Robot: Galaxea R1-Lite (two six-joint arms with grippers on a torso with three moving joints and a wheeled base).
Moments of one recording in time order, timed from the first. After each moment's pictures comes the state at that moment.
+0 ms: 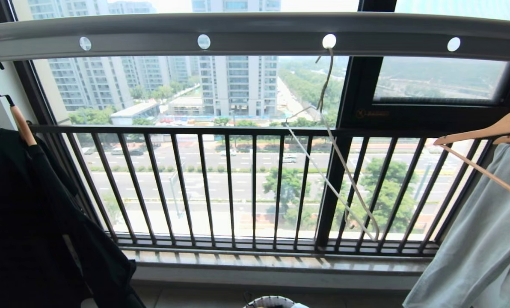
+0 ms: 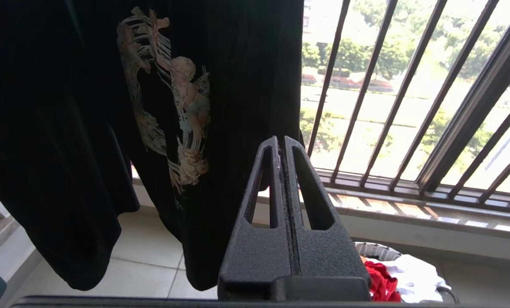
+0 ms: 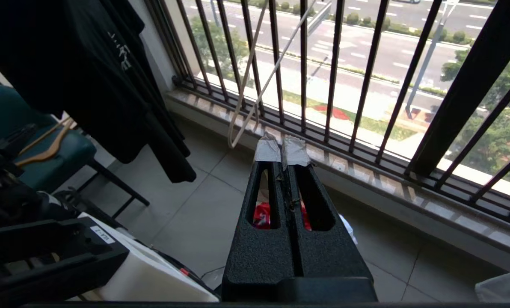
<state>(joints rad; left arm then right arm) 0.01 0.00 0.00 0.00 0.05 -0.09 0.05 0.89 -1.35 0.71 0.52 0.06</state>
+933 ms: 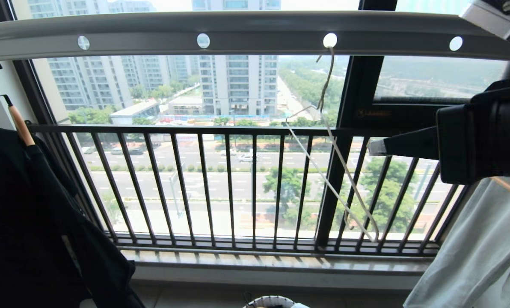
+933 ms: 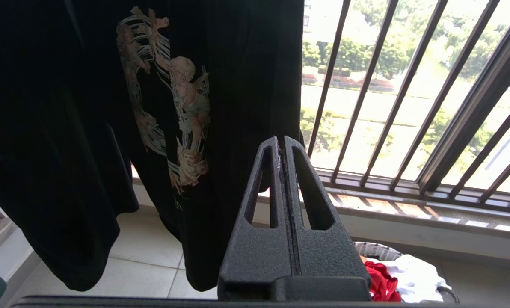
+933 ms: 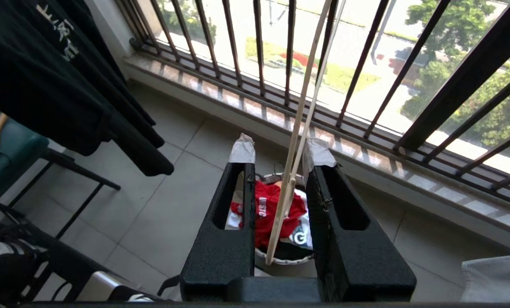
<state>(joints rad) 0.01 0.00 0.00 0.00 0.05 -0.09 0.85 1.40 -1.53 0.58 -0.32 0.30</state>
